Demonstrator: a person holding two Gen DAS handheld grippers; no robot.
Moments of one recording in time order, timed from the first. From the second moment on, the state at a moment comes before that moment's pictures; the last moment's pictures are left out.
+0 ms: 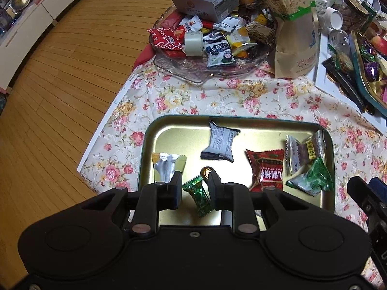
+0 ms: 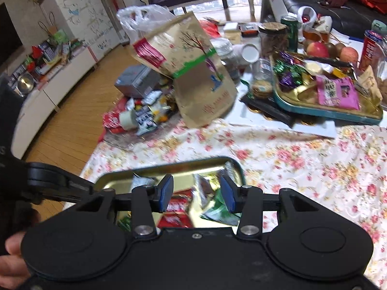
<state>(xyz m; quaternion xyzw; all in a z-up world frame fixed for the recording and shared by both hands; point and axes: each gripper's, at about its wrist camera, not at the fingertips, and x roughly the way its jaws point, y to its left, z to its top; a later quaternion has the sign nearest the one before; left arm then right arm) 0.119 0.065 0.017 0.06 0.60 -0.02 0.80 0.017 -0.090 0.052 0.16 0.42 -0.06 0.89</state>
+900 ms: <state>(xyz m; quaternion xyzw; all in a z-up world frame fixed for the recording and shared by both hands) 0.032 0.055 -0.004 0.06 0.55 -0.02 0.83 -0.027 -0.103 0.031 0.13 0.45 -0.08 0.88</state>
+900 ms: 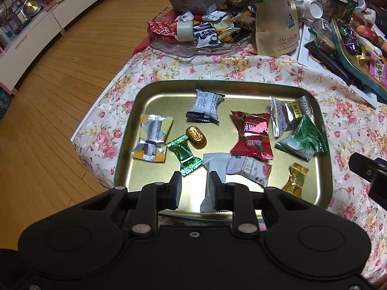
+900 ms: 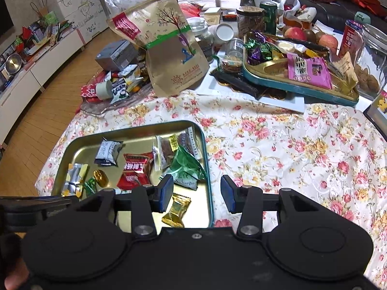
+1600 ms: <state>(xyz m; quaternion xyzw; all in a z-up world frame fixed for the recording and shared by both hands) 0.032 0.049 -0.009 0.06 0.54 -0.03 0.84 -0.027 -0.099 0.017 0.11 0.47 -0.08 0.87</state>
